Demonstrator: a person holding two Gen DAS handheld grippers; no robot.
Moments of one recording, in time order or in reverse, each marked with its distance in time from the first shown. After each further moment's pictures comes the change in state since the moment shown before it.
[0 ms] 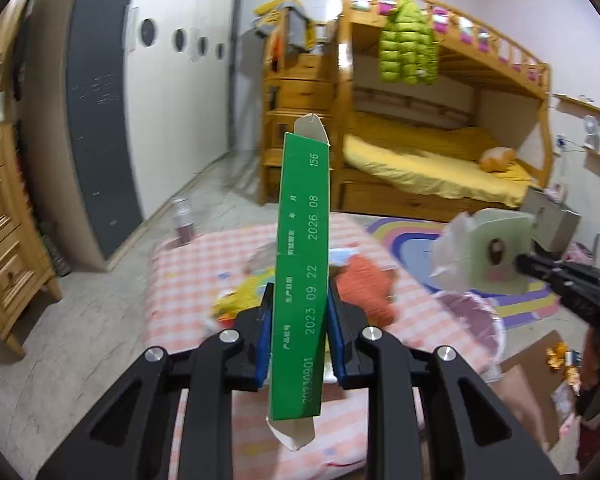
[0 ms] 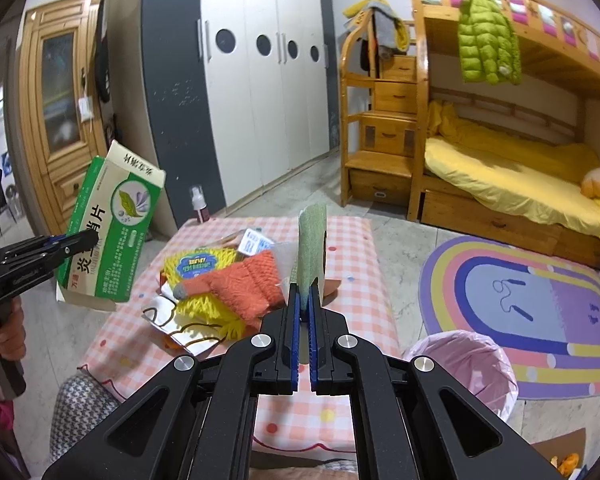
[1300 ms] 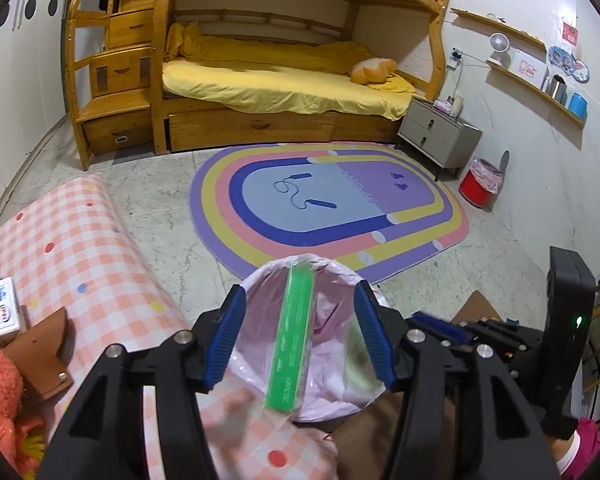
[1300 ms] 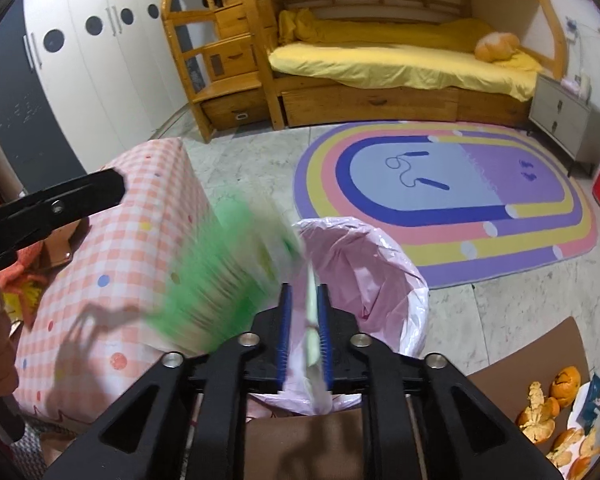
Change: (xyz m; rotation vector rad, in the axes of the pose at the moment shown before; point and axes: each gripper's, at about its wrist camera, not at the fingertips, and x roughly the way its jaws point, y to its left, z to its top) left arm 0.231 -0.260 -0.005 0.184 0.278 -0.429; right arm 0.058 -0.212 -0.110 0.361 0.239 -0.313
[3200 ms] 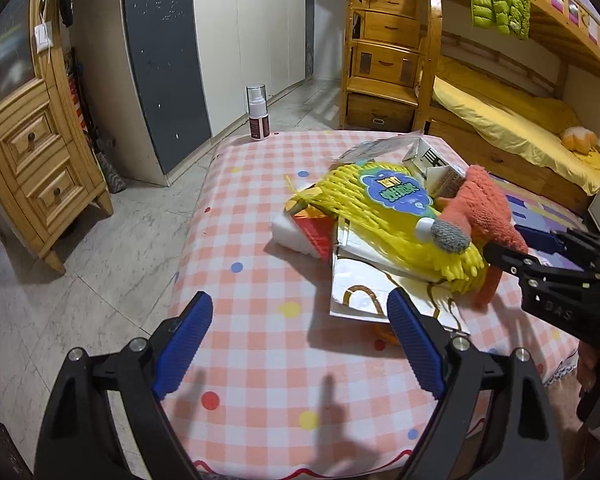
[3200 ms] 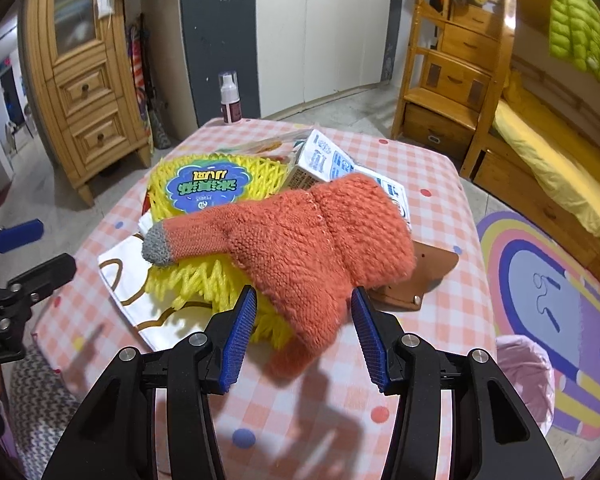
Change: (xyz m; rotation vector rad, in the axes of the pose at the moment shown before) left arm -0.242 0.211 -0.166 -0.409 -0.025 0.666; right arm -0.006 0.327 -0.009 -0.607 0.041 0.305
